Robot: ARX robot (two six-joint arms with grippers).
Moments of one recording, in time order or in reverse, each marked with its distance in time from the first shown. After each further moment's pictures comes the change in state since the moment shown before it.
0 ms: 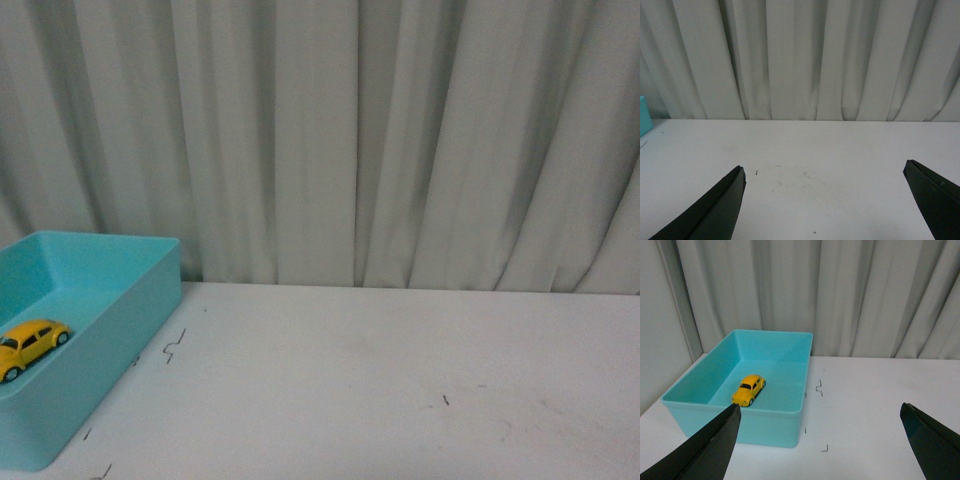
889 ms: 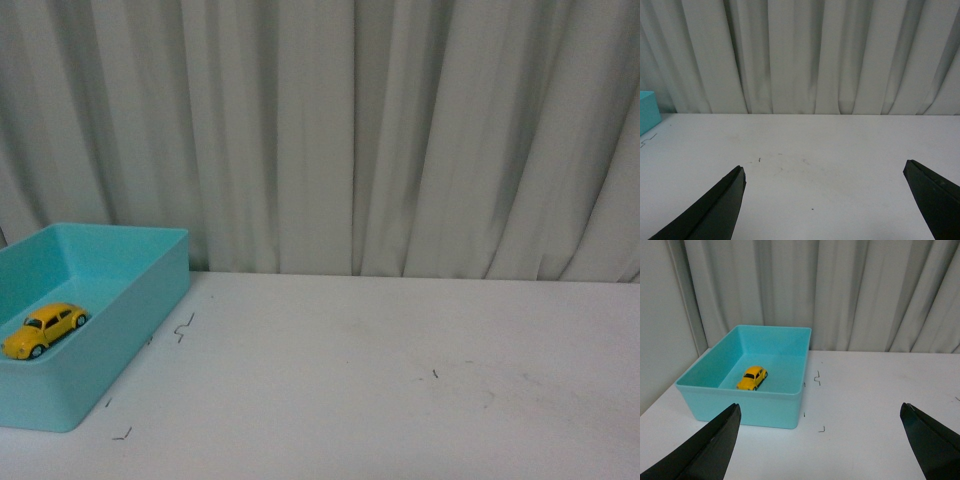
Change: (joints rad) left arm 0.000 0.000 0.000 0.000 0.000 0.000; right arm 0.000 0.000 0.000 0.000 0.000 0.000
